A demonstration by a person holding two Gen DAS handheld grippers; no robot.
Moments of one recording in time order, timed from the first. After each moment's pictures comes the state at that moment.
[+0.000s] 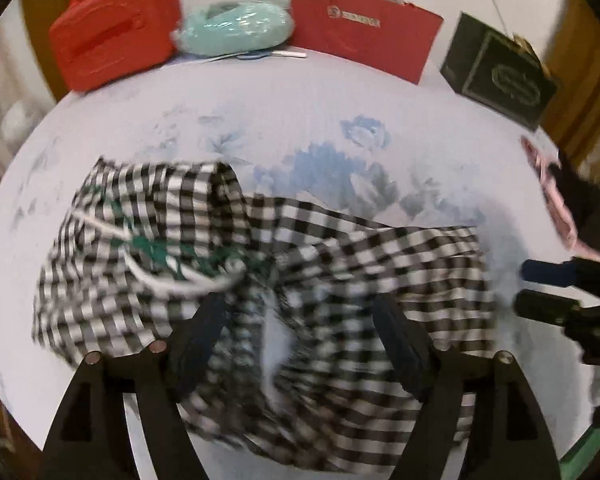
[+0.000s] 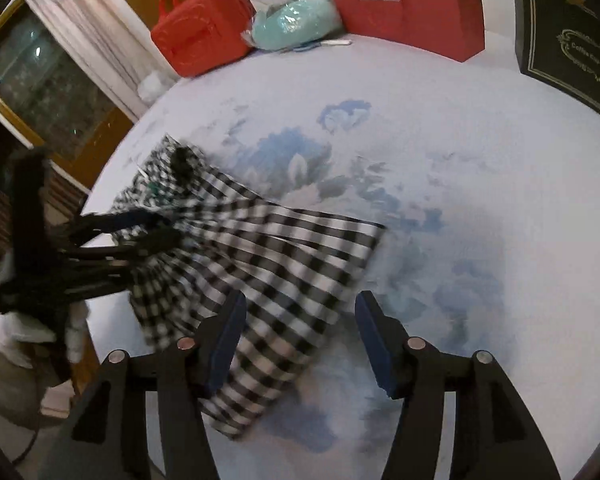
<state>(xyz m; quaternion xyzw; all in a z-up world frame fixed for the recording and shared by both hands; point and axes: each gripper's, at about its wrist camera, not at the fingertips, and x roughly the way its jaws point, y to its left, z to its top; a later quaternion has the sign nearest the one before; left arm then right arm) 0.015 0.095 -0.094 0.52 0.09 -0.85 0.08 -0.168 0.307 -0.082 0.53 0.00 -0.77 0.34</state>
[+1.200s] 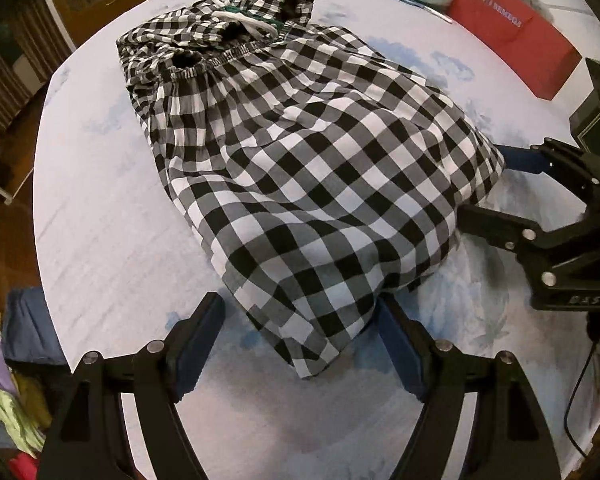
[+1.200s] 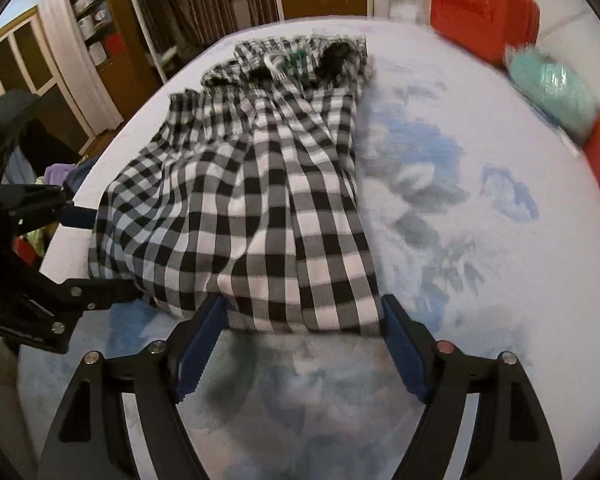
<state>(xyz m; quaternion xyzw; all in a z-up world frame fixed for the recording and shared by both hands) 0.064 0.238 -0.148 0.52 0.27 -0.72 0.37 -0.207 0.277 -0.137 0.35 0.32 -0.58 0.66</state>
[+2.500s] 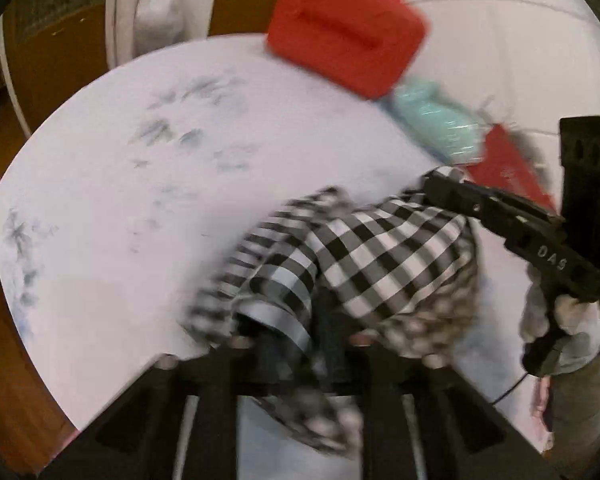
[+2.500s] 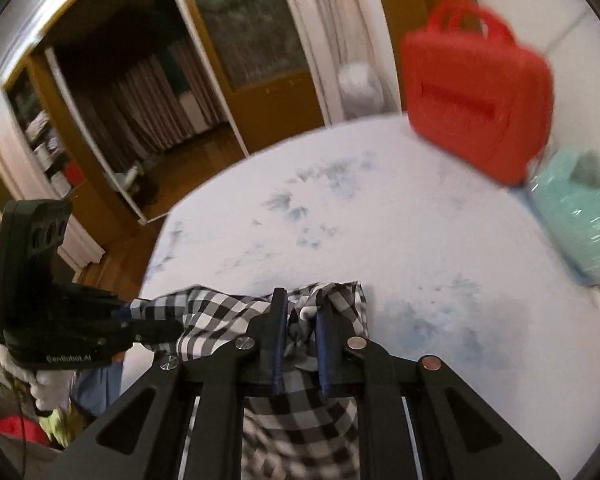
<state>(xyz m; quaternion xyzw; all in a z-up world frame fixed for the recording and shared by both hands) 0.064 -0.115 -0.042 0.45 0.31 -0.80 0.24 -0.248 -0.022 -0.036 0.40 0.16 -0.66 0.62</state>
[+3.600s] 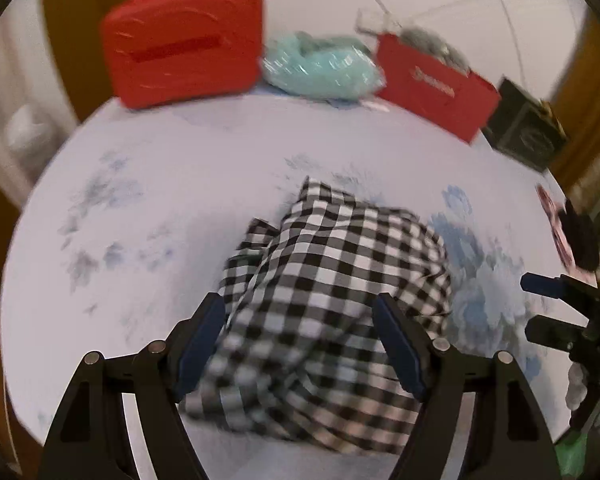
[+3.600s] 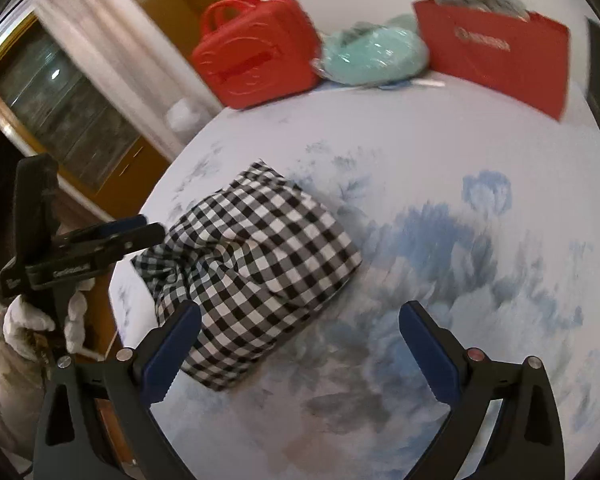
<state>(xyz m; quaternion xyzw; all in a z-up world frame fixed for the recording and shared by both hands) 0.002 -0.100 -0.021 0.51 0.08 -0.86 0.03 -0.157 0.145 -0.045 0.50 -0.07 -0.79 0.34</state>
